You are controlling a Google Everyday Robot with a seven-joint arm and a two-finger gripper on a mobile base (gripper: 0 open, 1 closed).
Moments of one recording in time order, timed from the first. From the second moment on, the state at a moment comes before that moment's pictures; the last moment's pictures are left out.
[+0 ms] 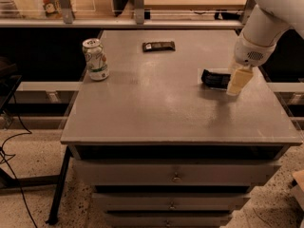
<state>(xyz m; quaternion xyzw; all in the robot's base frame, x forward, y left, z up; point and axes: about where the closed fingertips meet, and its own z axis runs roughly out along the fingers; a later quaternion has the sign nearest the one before) 0.611 -0.251 0.845 -0.61 0.79 -0.02 0.09</state>
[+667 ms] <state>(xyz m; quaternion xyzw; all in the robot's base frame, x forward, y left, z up) 0.603 -0.244 0.834 -0.61 0.79 -0.01 0.08</state>
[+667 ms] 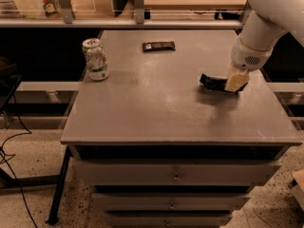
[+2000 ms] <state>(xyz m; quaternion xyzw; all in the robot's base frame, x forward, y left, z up) 0.606 -0.156 0.936 -0.66 0.74 0.02 0.12</state>
